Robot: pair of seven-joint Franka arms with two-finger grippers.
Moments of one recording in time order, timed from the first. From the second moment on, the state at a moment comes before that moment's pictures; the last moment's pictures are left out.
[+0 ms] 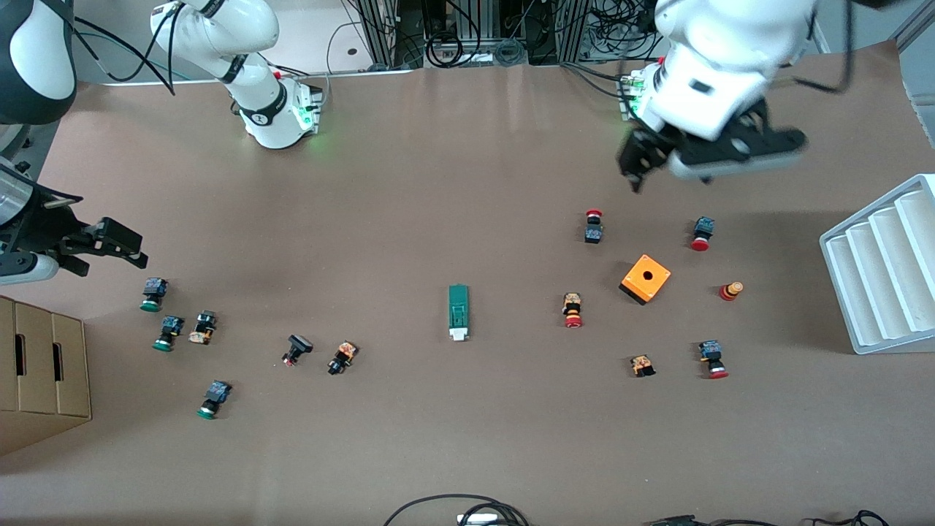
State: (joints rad) left arm 0.10 0.04 -0.66 -1.41 0.13 1.52 -0.67; right arm 0.04 -0.01 -0.08 -1.70 0.07 1.77 -0.12
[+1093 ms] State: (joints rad) left arm -0.42 0.16 -0.90 -1.49 0.61 1.55 -1.67; right arm 0.04 -0.01 -0.08 -1.70 0.07 1.77 -0.12
